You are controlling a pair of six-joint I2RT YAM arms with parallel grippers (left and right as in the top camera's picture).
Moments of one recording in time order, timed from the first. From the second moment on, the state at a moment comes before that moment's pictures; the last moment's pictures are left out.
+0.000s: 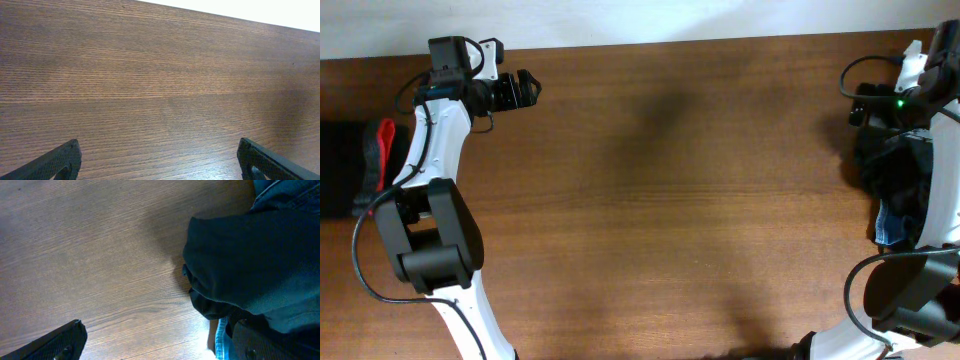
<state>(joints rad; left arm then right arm) 0.11 2.21 1.84 -0.54 0.41 -0.05 -0.38 1.80 1.84 -1.18 -0.04 -0.06</state>
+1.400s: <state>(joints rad) 0.11 2.21 1.84 -0.54 0.41 -0.05 -0.08 1.47 1.84 -1.18 -0.04 -0.06</state>
